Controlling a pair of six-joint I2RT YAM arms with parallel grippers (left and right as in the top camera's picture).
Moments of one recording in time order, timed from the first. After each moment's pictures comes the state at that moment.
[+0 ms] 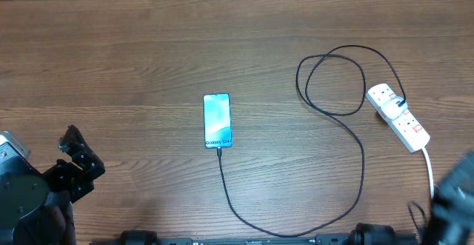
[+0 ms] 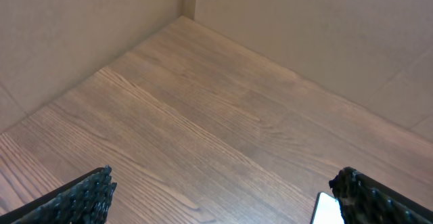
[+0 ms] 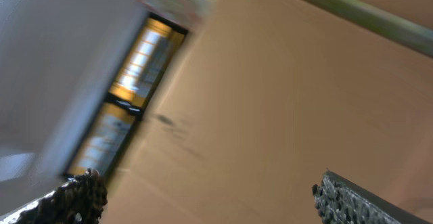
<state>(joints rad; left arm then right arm) -0.07 0.75 1.55 -1.34 -0.48 -0.47 -0.10 0.01 0.65 -0.29 0.24 1.10</state>
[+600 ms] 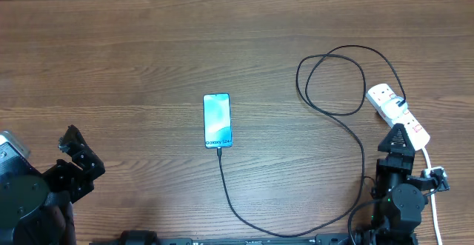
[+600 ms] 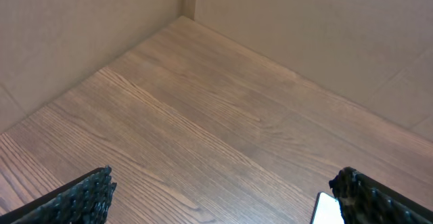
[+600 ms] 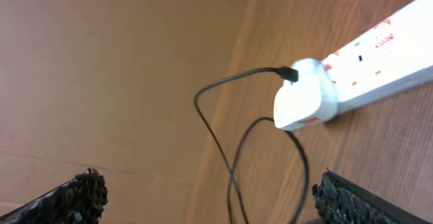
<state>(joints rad) -0.07 0.75 1.55 -1.34 -0.48 -0.47 -0.10 0.01 0.12 -0.31 0.26 1.25</state>
